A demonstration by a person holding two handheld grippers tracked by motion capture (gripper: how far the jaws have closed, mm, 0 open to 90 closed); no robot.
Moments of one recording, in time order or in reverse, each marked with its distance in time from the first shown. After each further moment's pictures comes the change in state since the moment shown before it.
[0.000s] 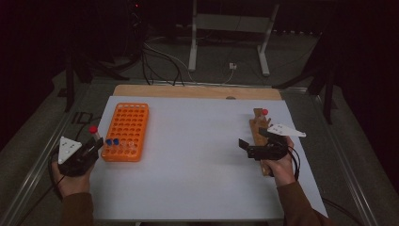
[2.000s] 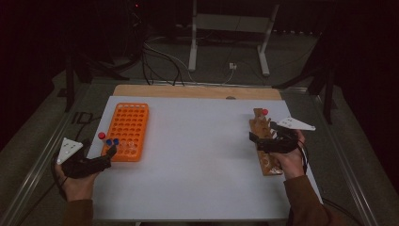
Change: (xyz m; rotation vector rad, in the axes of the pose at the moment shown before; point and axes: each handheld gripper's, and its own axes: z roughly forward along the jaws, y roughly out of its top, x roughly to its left) left arm -0.023 0.008 -0.009 -0.021 -0.097 -0.125; right arm -0.033 0.013 -0.009 0.010 -0.096 -0.030
